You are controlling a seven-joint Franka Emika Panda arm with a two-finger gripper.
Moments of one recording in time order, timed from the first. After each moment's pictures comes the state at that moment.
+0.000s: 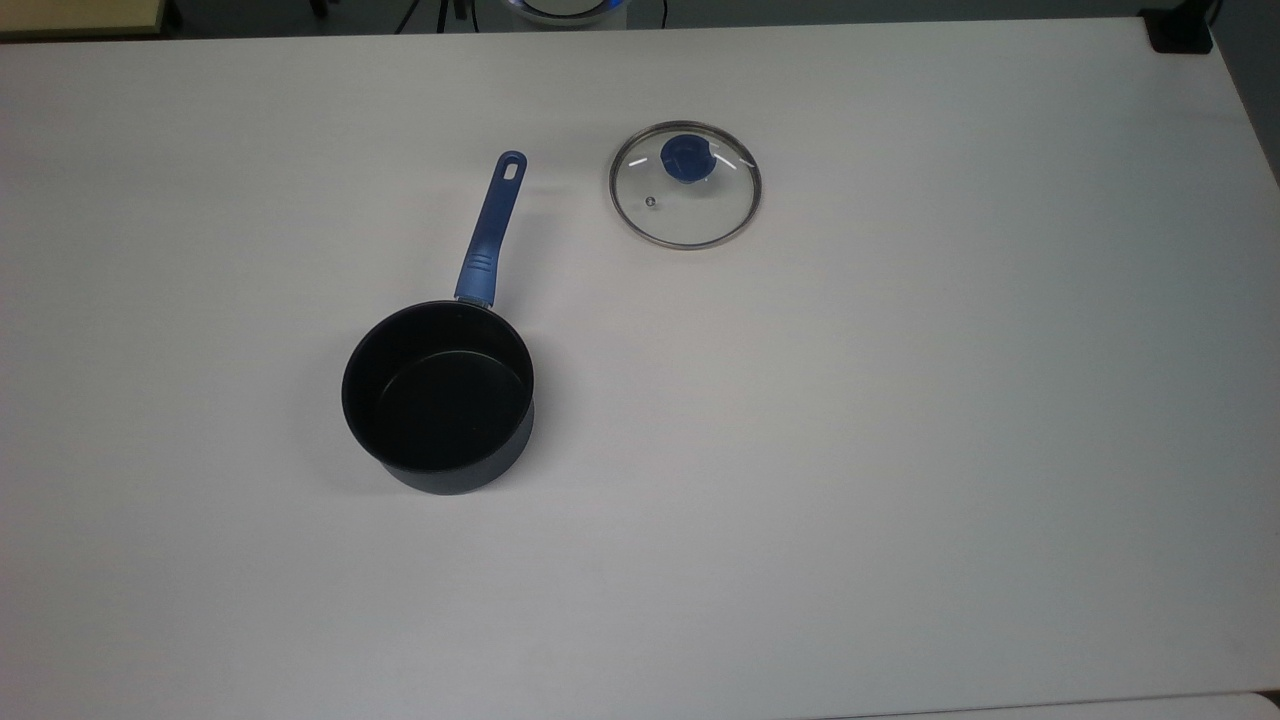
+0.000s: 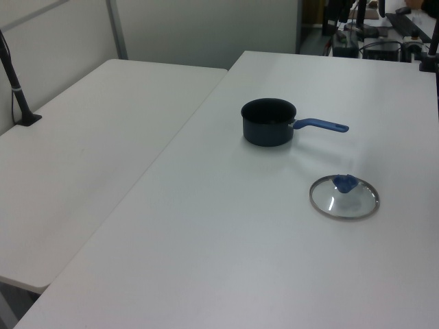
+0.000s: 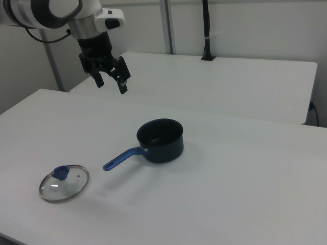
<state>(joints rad) 0.04 -0.10 -0.13 -1.66 -0.04 1.70 0.02</state>
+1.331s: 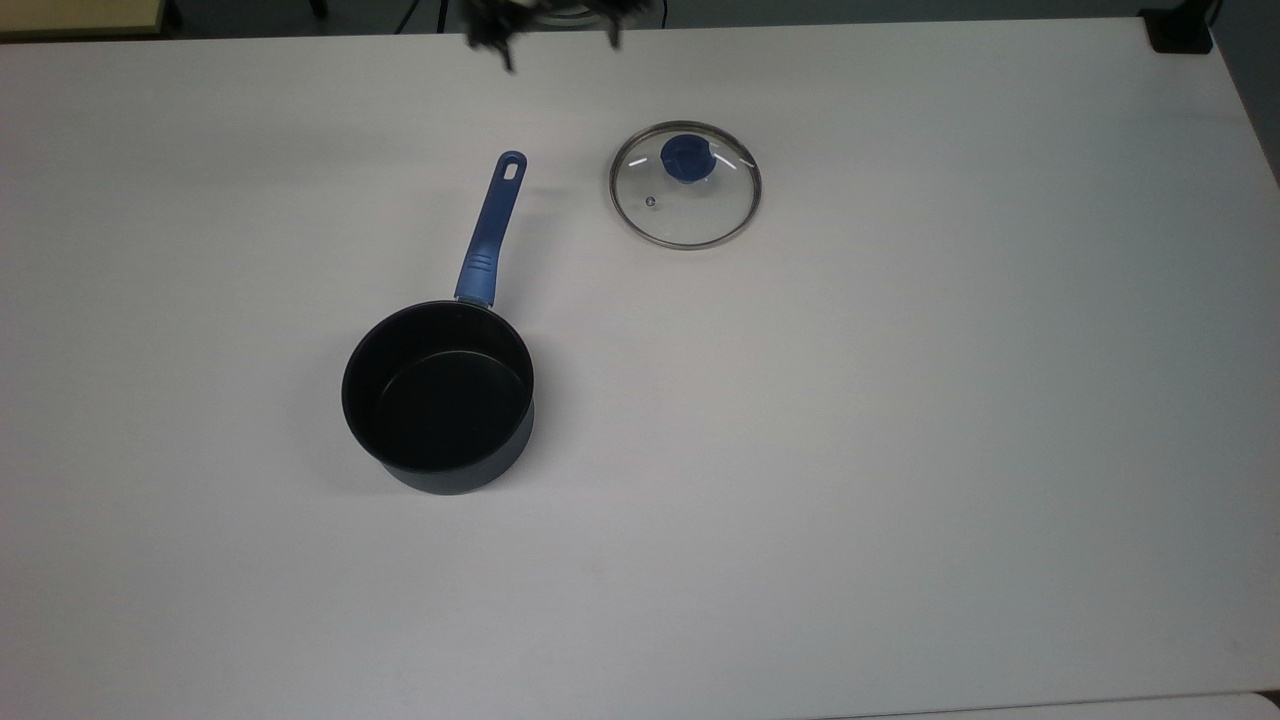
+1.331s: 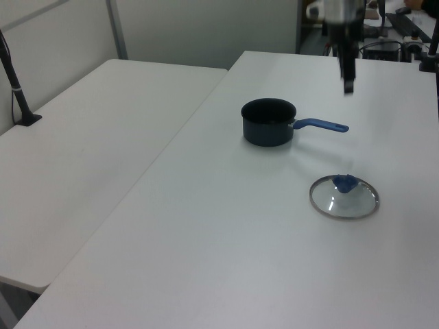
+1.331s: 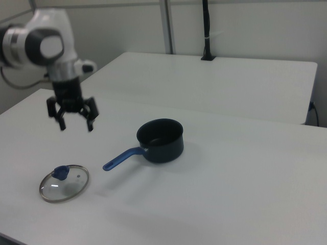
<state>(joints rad) 0.06 -0.08 0.08 -1.91 -0.03 1.69 -0.17</state>
